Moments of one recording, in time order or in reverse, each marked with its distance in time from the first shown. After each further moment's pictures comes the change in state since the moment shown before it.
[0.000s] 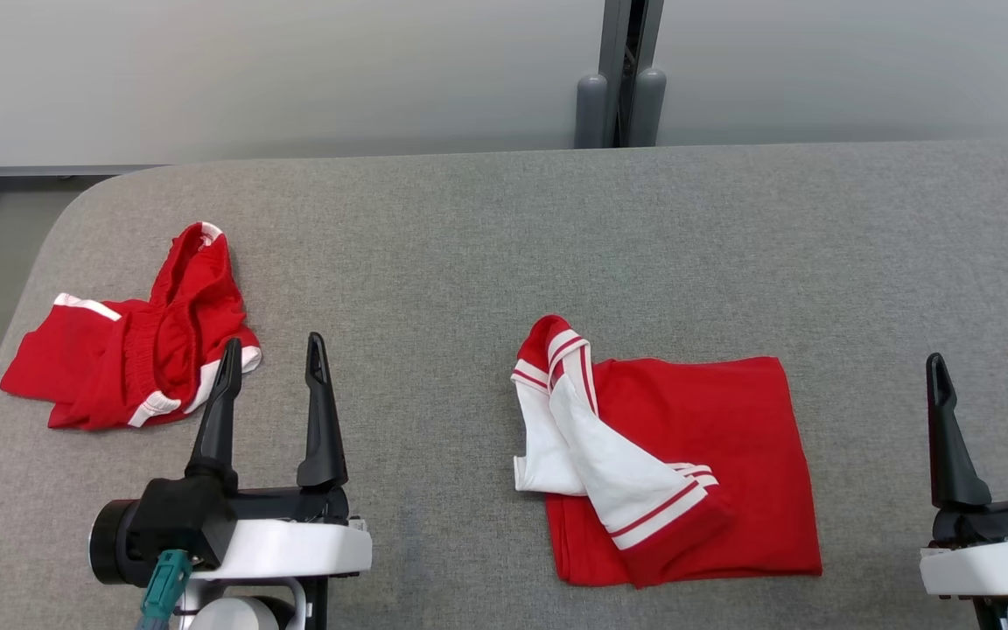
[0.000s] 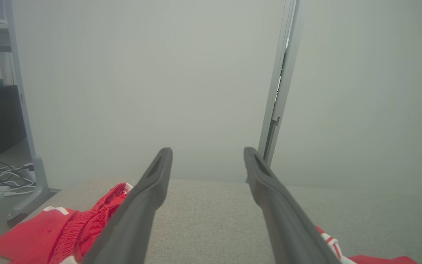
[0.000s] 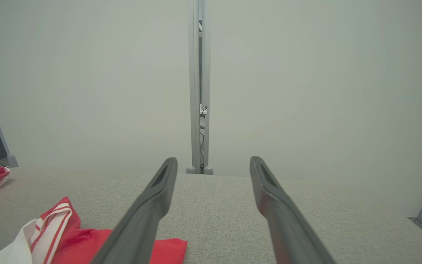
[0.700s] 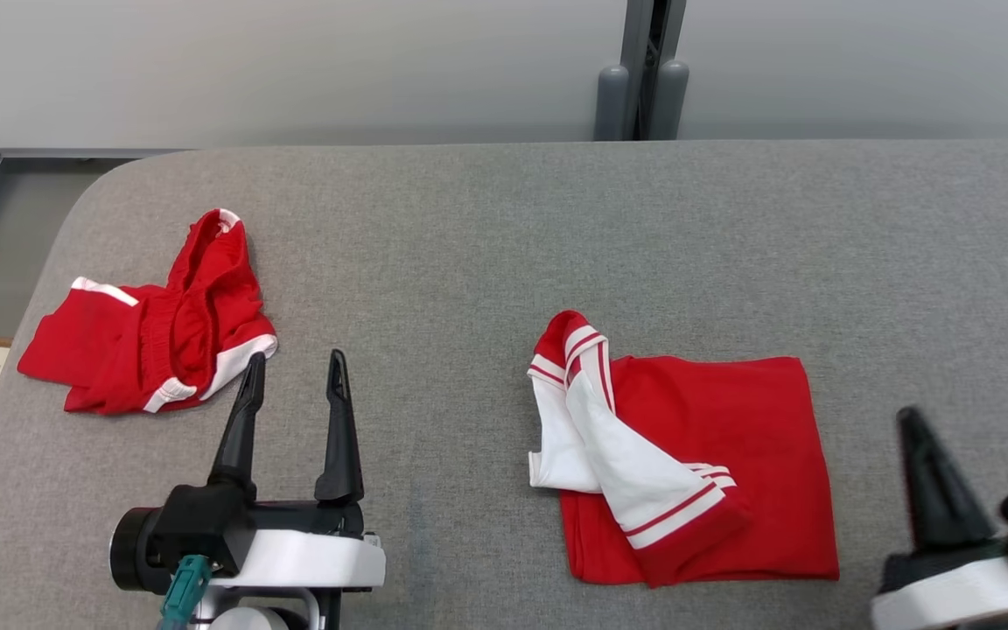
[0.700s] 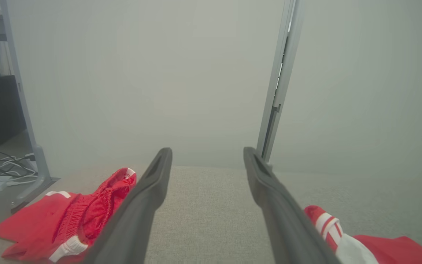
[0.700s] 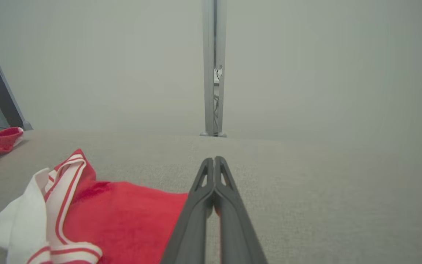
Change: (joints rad) left arm 0.010 0.000 -0.023 0.027 0.000 -0.015 0.000; right arm 0.015 -0.002 0.066 0.116 -0.004 0.000 -0.001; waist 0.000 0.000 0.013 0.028
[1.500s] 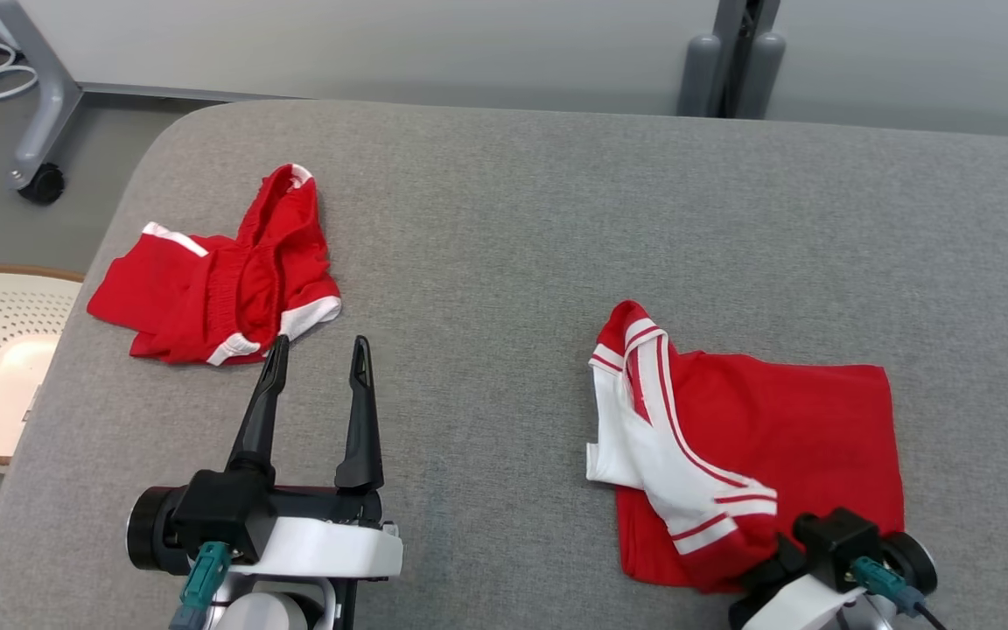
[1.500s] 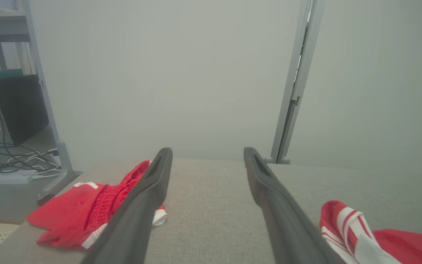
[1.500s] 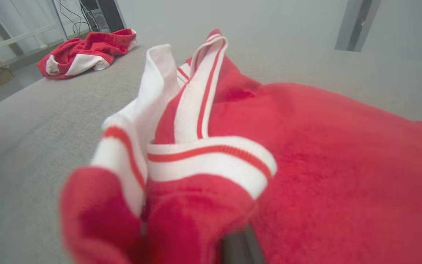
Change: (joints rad) left arm -0.035 0.000 -0.036 0.009 0.011 -0.003 0.000; right arm -0.134 0.007 0.371 0.317 0.036 0.000 0.000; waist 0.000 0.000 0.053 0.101
